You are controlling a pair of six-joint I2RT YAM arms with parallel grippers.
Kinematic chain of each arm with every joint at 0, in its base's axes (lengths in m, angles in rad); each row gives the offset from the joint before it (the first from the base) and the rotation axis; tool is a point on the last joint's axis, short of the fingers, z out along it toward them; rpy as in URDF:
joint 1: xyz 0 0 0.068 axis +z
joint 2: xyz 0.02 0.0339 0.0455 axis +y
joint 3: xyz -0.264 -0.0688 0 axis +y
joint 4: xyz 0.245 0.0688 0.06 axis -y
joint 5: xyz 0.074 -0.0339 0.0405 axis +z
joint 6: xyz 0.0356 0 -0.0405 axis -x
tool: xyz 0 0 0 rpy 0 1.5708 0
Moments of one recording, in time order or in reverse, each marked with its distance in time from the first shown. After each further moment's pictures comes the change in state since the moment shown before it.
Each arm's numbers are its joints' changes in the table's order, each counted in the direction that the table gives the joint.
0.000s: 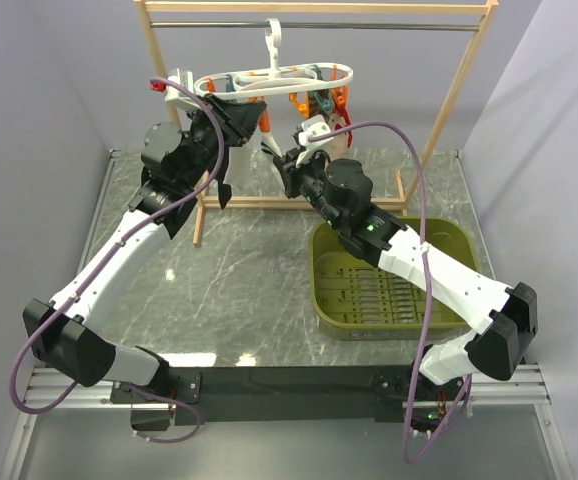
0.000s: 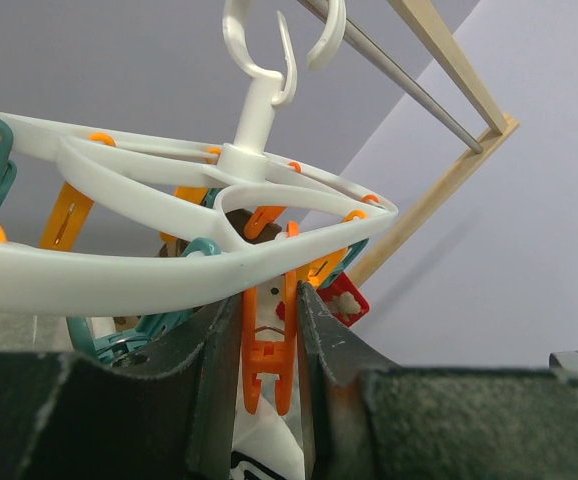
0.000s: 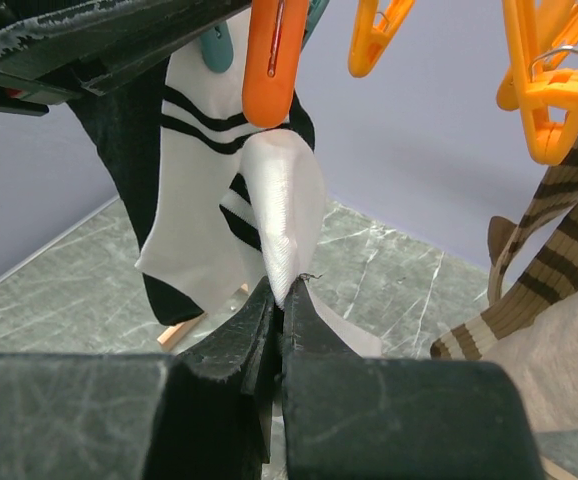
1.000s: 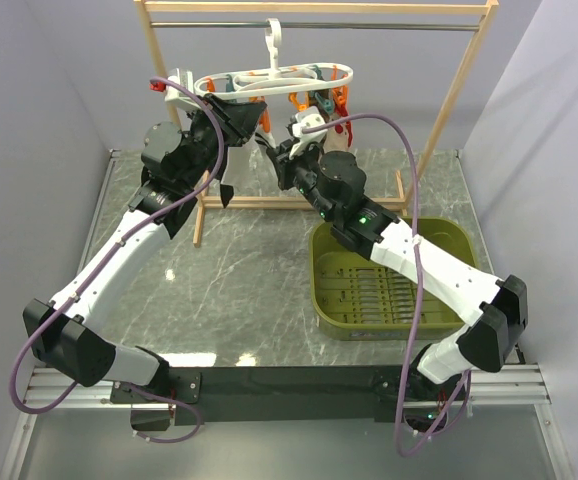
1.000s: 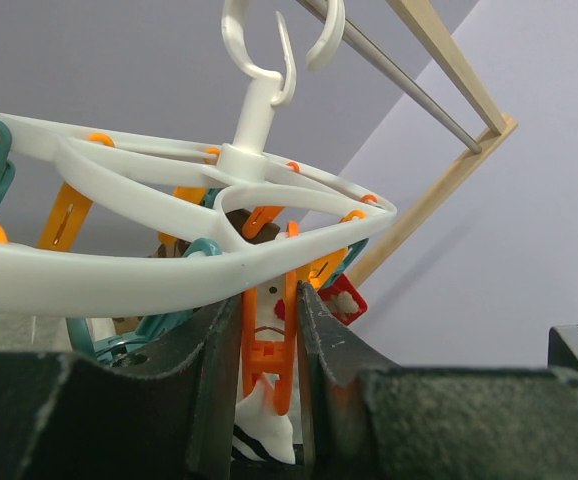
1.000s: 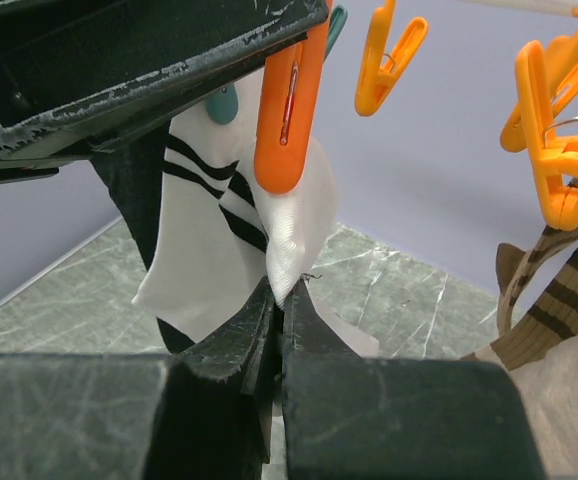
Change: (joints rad) left arm 0.000 0.000 0.000 0.002 -0.002 0.004; right arm 0.000 0.062 -0.075 0.020 0.003 0.004
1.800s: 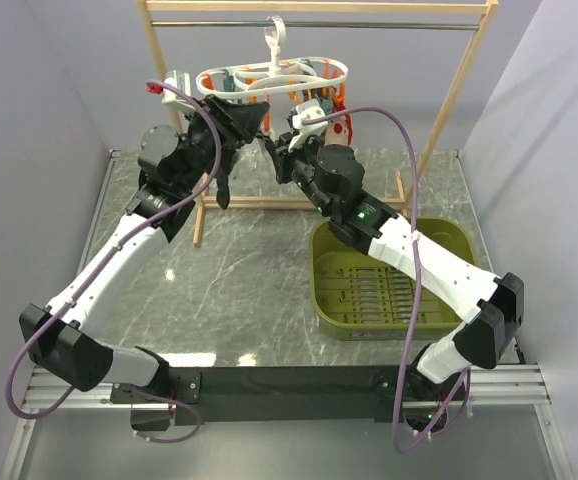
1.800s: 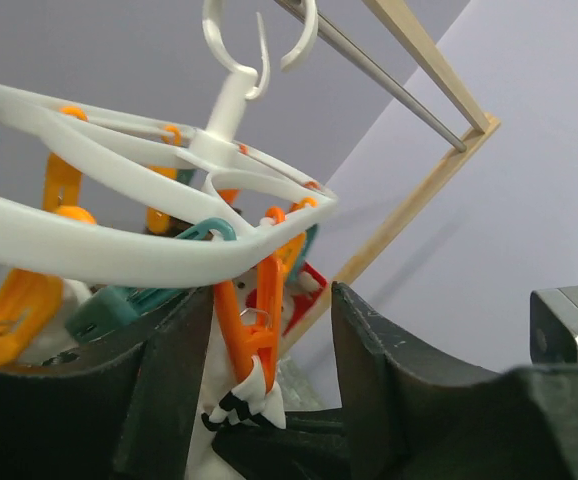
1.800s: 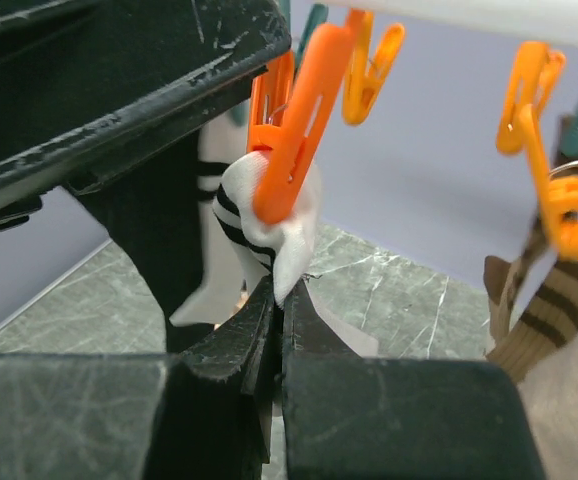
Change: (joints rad) left arm -0.003 -0.024 0.018 0.005 0.001 0.000; right arm 0.000 0.028 -0.063 -0.032 -0.026 -0.025
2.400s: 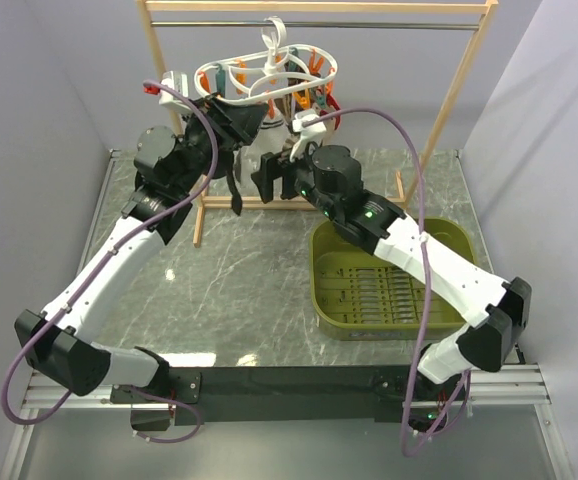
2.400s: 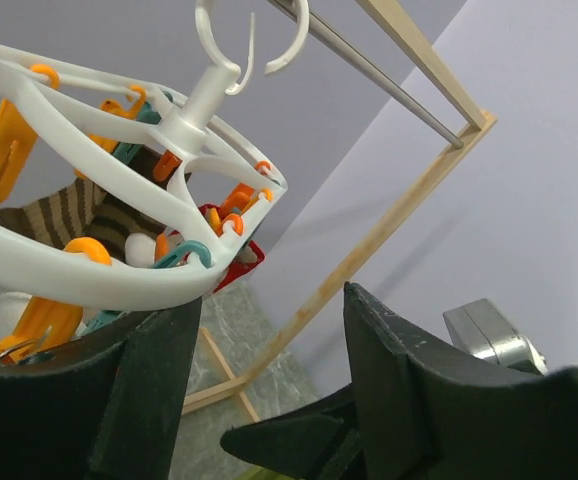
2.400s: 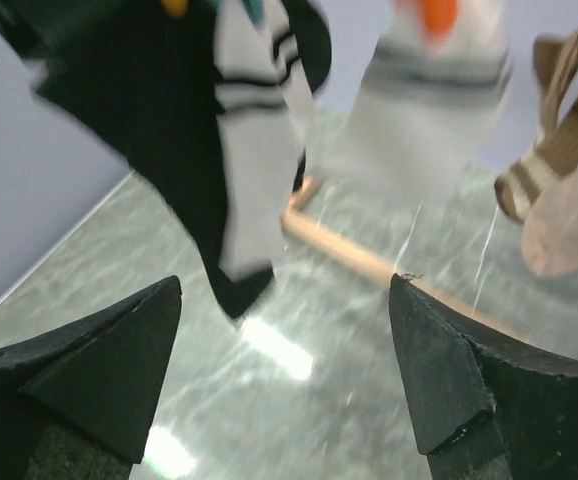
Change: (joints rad) left arm -0.004 -0.024 0.000 -0.030 0.005 -0.003; right arm -0.005 -0.021 -0.027 -0.245 0.074 -0.147
